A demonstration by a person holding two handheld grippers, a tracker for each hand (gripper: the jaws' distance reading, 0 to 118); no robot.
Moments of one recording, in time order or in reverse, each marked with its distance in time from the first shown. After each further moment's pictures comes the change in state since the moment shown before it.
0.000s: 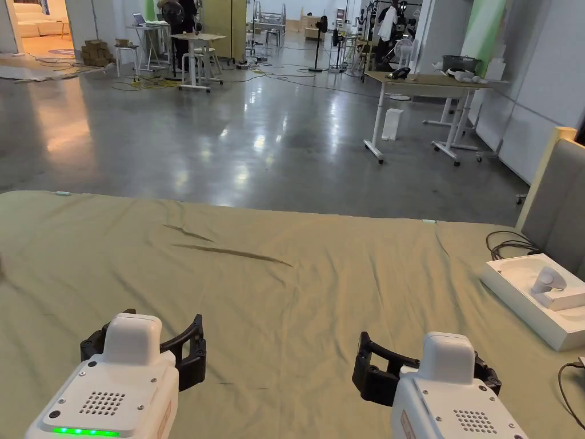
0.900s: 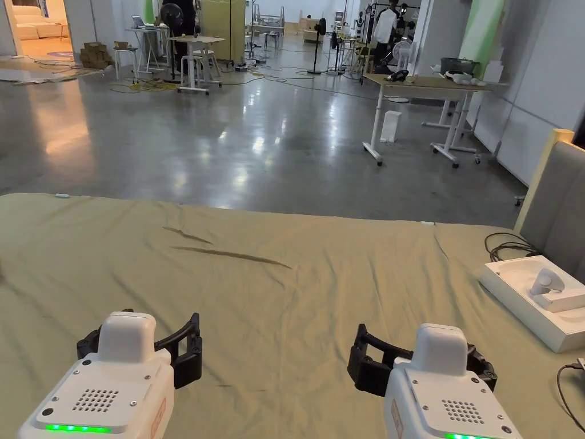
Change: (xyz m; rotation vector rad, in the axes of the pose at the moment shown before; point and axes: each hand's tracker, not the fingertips) left arm -0.006 0.004 -0.001 0.001 -0.012 0.030; right arm -0.011 0.009 -0.003 0.016 -0.051 0.010
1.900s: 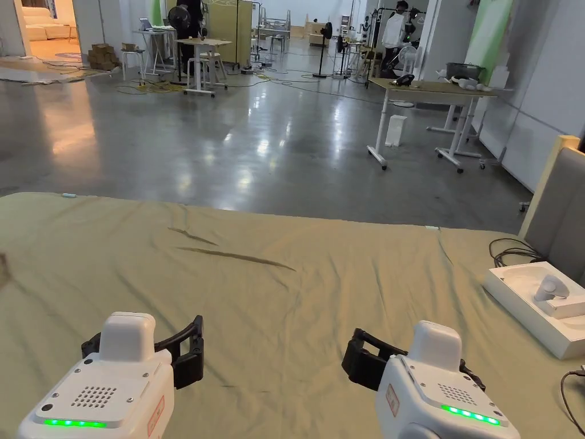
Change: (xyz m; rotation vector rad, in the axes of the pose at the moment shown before) left arm -0.009 -0.002 0.000 -0.023 -0.029 0.051; right arm -0.008 0.009 -0.008 -0.173 0.000 -0.159
